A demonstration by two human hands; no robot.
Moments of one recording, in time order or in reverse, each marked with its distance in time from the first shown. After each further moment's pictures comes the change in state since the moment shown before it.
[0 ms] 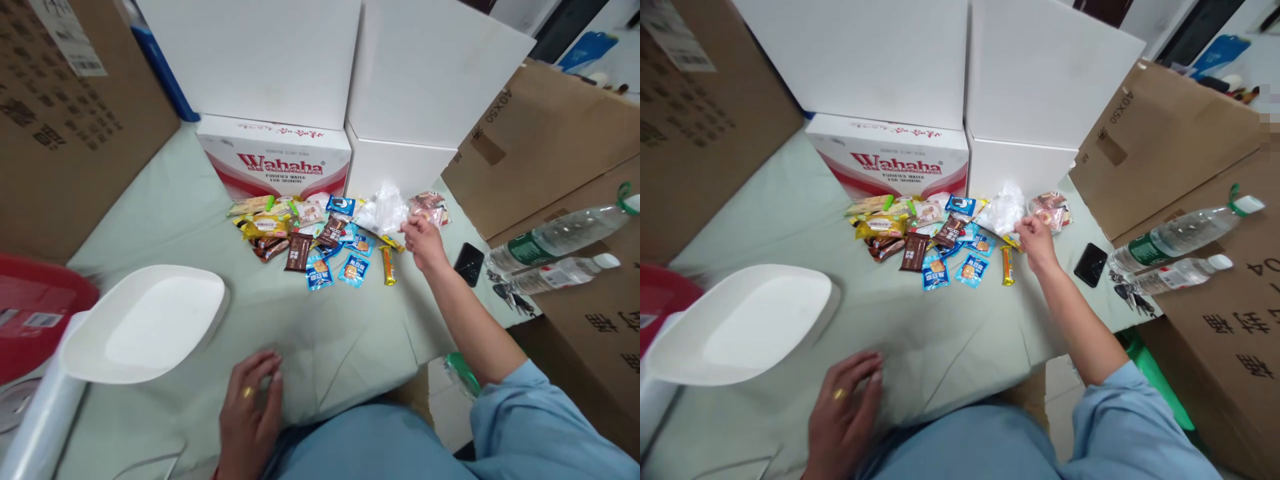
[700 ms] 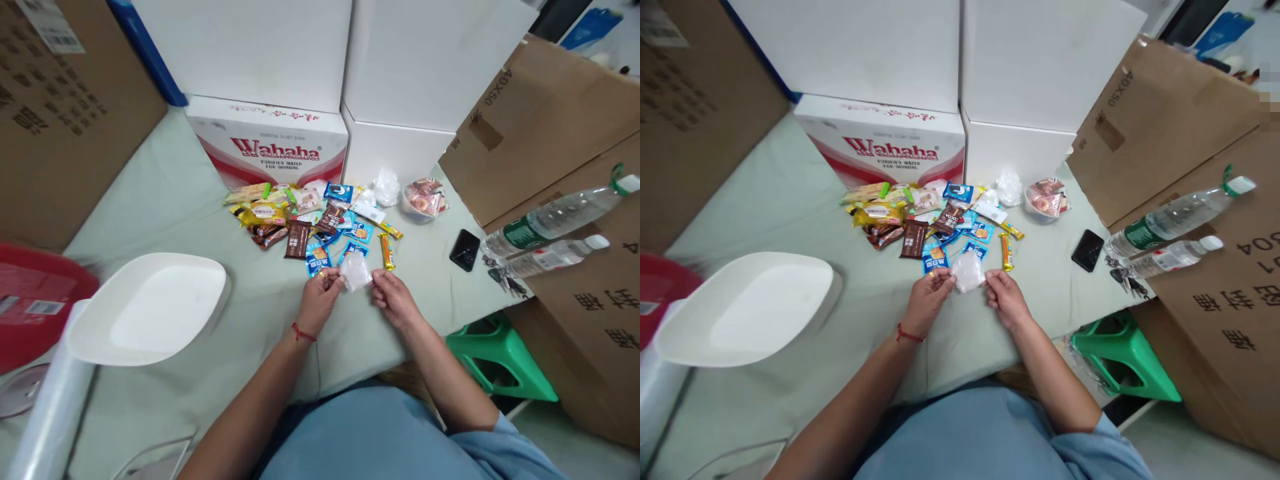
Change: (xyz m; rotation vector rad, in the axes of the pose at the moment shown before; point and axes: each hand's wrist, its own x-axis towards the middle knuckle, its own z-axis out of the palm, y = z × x) left_hand 0.112 0.027 0.123 -0.872 -0.295 -0.506; right_hand -0.151 0.037 0.053 0.506 -0.139 0.433
